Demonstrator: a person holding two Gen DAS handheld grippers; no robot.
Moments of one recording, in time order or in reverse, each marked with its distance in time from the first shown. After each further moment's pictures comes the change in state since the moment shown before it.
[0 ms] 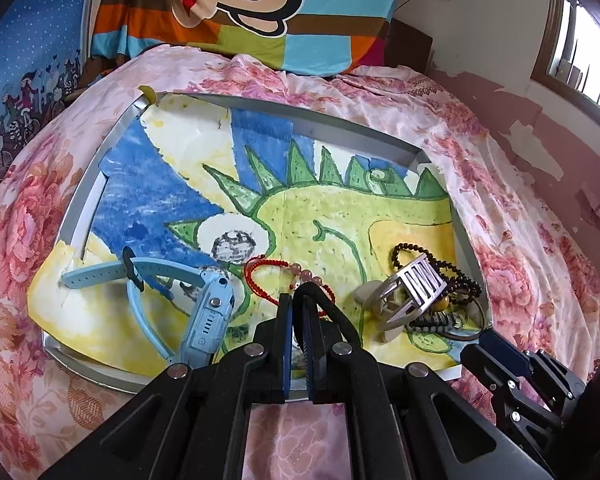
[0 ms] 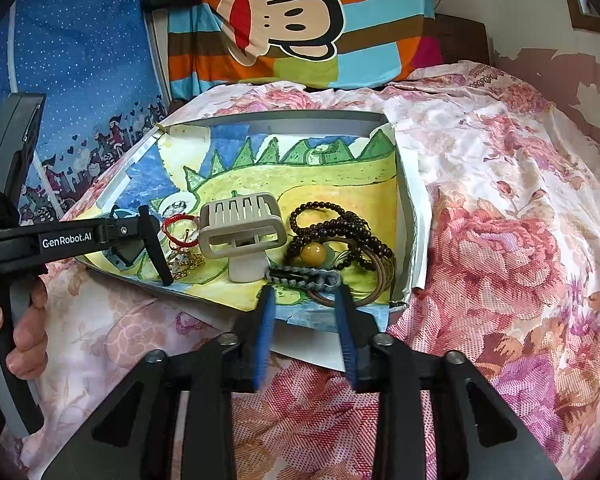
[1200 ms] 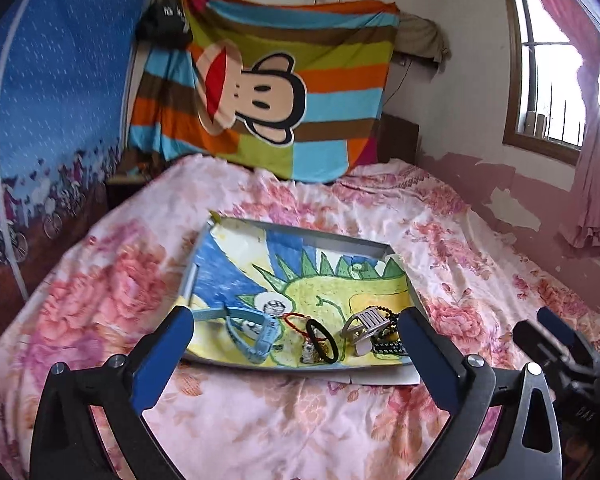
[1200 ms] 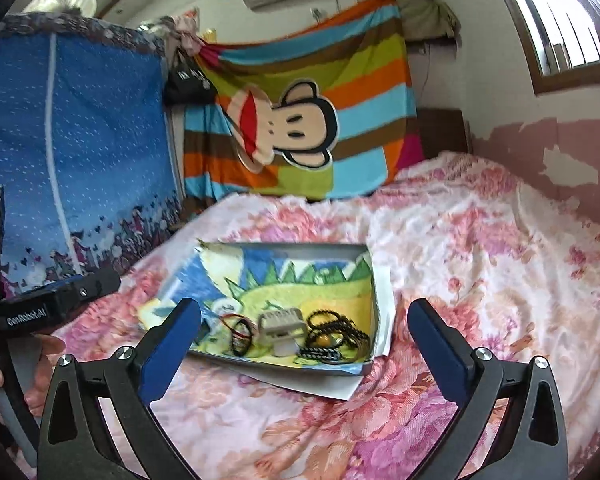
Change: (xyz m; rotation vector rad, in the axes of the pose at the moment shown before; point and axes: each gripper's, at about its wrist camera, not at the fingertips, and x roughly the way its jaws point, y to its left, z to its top) left arm -0.172 0.002 -0.041 0.030 -0.392 0.044; right arm -0.164 0.023 0.003 -0.003 -0.390 -0.015
